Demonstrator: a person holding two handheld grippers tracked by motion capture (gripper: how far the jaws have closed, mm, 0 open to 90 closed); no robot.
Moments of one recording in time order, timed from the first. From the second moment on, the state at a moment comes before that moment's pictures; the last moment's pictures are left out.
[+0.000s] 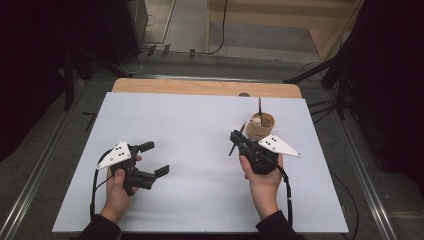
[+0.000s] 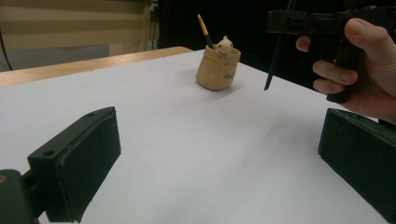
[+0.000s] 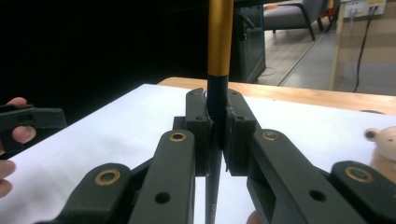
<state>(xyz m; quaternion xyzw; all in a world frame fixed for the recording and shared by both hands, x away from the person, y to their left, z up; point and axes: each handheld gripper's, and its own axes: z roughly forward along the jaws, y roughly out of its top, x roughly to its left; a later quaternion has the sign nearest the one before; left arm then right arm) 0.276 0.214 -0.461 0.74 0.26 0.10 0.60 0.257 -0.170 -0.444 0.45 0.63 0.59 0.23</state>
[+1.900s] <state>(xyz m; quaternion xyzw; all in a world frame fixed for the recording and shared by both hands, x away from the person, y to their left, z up) 0.246 0.295 -0.458 0.73 0.29 0.18 0.60 0.330 -0.260 -0.416 0.49 0.60 0.52 0.36</state>
